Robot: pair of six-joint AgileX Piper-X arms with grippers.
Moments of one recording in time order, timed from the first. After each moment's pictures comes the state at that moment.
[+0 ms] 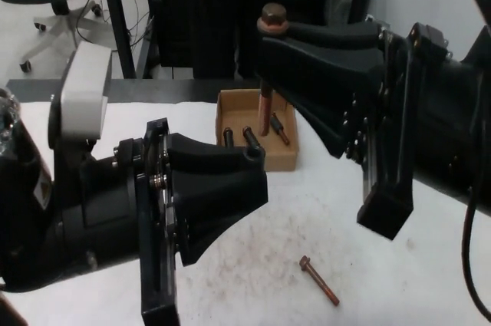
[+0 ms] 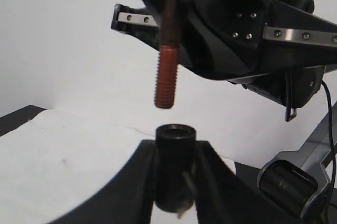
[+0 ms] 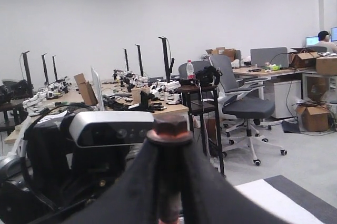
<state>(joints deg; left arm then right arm) -34.8 49.8 -22.3 -29.6 43.8 -14.8 43.9 56.8 -34.5 -32.5 -26.9 12.9</state>
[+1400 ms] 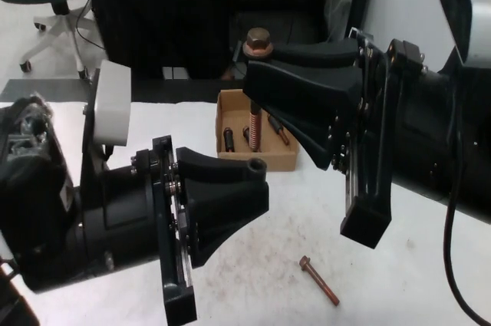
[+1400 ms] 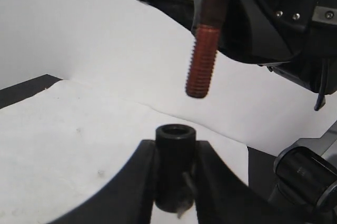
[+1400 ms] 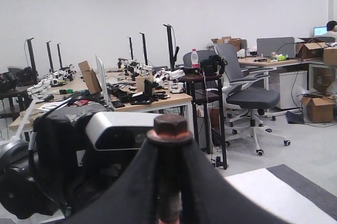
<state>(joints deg) -34.8 52.5 -22.4 -25.7 41.3 -13.3 43.4 58.7 -34.6 -32.6 -28.4 11.6</state>
